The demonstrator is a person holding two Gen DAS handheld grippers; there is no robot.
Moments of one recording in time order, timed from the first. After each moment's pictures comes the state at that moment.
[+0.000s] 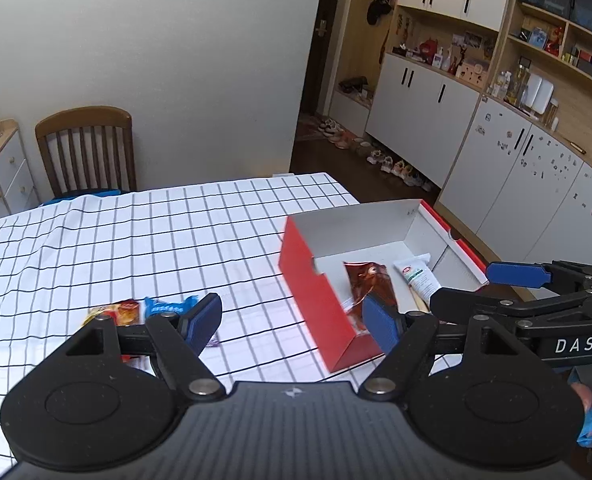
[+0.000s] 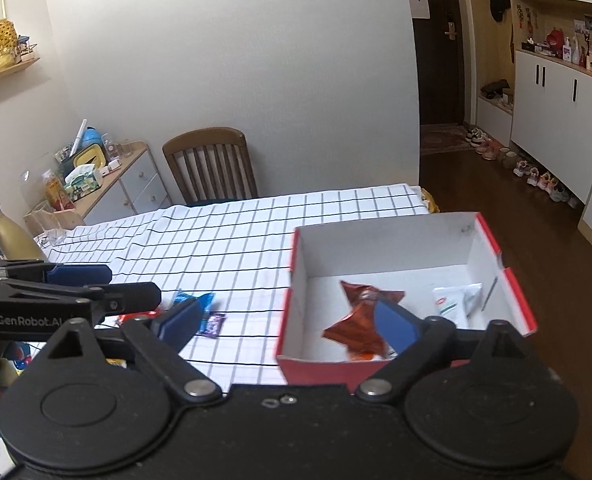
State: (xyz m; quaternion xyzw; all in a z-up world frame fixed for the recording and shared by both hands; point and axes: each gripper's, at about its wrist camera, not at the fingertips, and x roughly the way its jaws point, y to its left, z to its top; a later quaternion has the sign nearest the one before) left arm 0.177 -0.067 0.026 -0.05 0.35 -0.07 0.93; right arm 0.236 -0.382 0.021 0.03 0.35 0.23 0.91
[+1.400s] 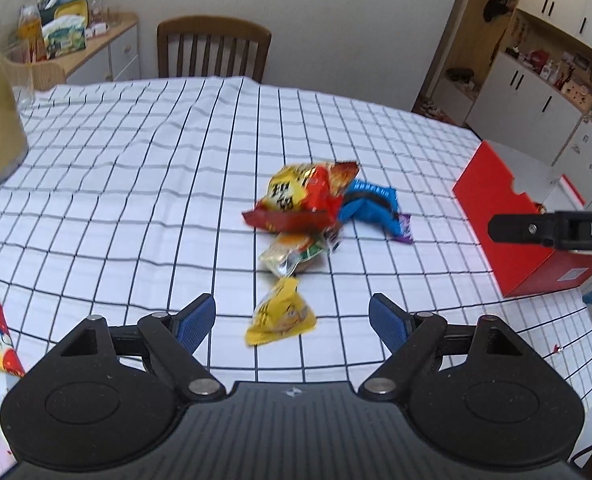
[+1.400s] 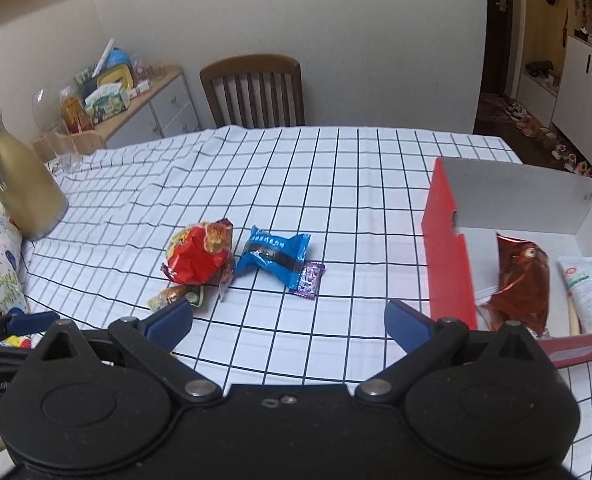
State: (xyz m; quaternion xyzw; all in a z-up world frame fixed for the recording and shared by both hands) left arm 0.115 0.102 -0.104 -0.13 0.41 0.06 0.90; right arm 0.235 -0.220 -0.049 -0.03 0.41 0.26 0.87
